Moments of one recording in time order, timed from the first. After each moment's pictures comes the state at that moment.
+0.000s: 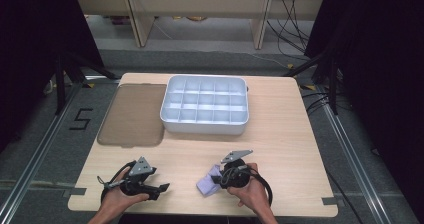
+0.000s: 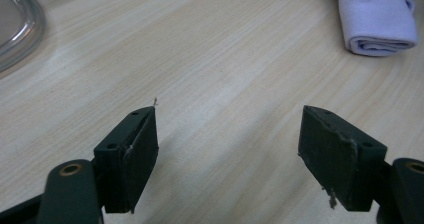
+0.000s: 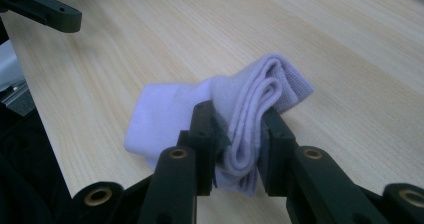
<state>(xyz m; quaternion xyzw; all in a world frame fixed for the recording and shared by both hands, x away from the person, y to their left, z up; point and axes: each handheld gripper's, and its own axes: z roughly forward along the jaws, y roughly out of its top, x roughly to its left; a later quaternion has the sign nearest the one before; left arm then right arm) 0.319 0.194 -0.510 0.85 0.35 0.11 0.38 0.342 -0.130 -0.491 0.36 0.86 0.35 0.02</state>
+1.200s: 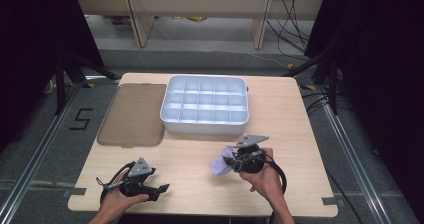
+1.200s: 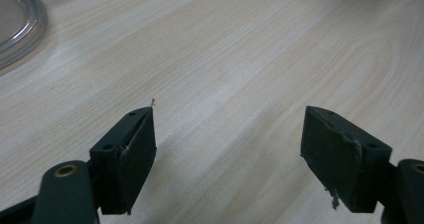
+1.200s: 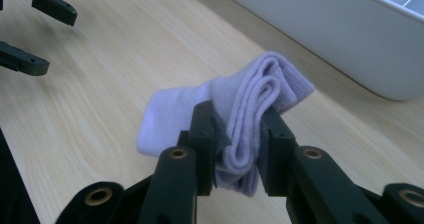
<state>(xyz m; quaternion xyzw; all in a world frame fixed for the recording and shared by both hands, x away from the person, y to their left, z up) 0.317 0.195 -0.510 0.84 0.36 0.11 0.38 0.358 -0.158 -0.441 0.36 0.85 0.36 0.10</state>
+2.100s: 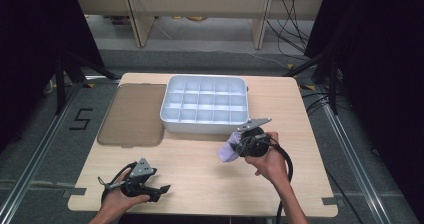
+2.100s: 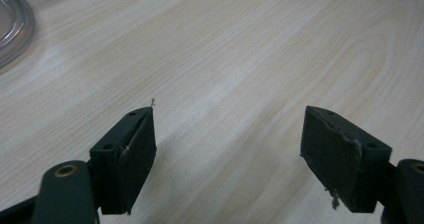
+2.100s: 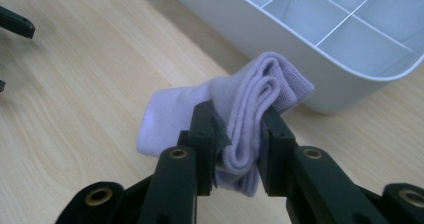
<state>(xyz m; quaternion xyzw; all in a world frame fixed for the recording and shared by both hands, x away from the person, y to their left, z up) 0.316 0.192 -0.510 0.85 0.35 0.11 0.38 0.385 -0.166 -0.408 0.37 0.86 0.31 0.13</state>
